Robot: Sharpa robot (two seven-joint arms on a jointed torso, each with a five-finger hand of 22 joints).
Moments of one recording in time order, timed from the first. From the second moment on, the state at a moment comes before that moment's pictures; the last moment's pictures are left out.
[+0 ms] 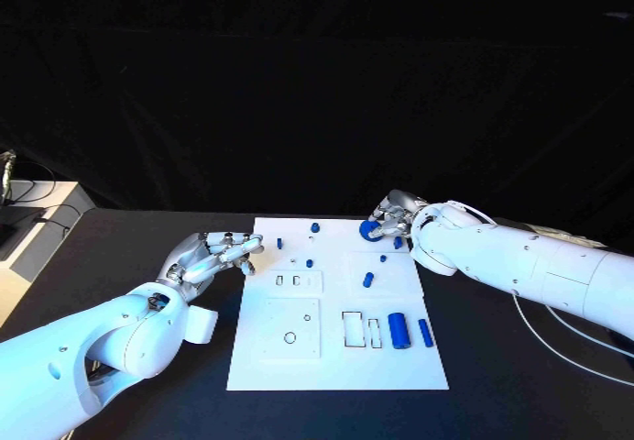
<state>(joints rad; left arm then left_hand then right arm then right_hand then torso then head) 0.96 -0.91 0.23 1.61 -0.28 -0.30 0.35 1.34 -0.01 0.02 -0.01 0.05 1.08 0.15 0.07 0.07 1.23 0.09 0.06 0.06 1.17 0.02 0.79 0.46 0.08 0.89 0.02 0.90 0.49 1.32 -0.61 -0.09 1.05 -1.17 -0.37 -0.21 1.29 -0.02 0.16 -0.13 0.38 1.08 0.11 0.06 0.06 1.28 0.02 1.10 1.27 1.43 -0.05 1.26 0.87 0.08 1.46 -0.06 1.15 1.31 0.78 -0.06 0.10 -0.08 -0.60</state>
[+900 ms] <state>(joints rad) 0.96 -0.91 0.23 1.62 -0.28 -0.30 0.35 1.34 -0.01 0.02 -0.01 0.05 1.08 0.15 0.07 0.07 1.23 0.09 0.06 0.06 1.17 0.02 0.79 0.46 0.08 0.89 0.02 0.90 0.48 1.30 -0.48 -0.09 1.17 -1.49 -0.50 -0.19 1.28 -0.03 0.16 -0.13 0.36 1.09 0.10 0.06 0.06 1.29 0.02 1.10 1.28 1.43 -0.06 1.26 0.88 0.08 1.46 -0.07 1.18 1.31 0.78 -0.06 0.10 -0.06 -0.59</state>
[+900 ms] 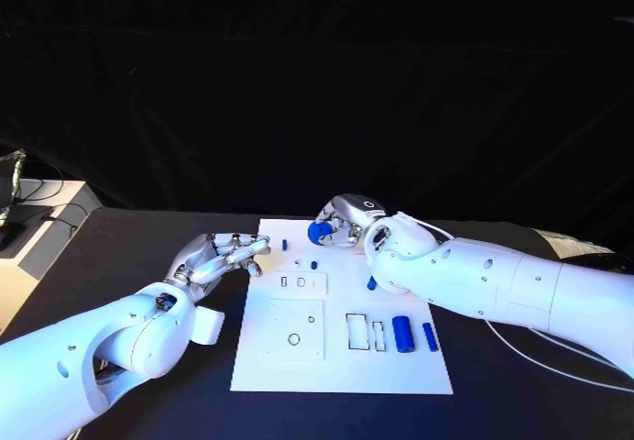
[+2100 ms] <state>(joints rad) 0.96 -0.91 0.23 1.63 -0.28 -0.29 0.35 1.34 -0.01 0.02 -0.01 0.05 1.08 0.15 0.07 0.07 1.23 0.09 0.06 0.06 1.17 0.02 0.79 0.46 0.08 0.89 0.02 0.90 0.48 1.27 -0.41 -0.10 1.08 -1.60 -0.50 -0.22 1.28 -0.04 0.15 -0.12 0.35 1.08 0.11 0.06 0.07 1.29 0.02 1.08 1.27 1.43 -0.06 1.25 0.88 0.08 1.46 -0.07 1.18 1.31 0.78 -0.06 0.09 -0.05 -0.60</state>
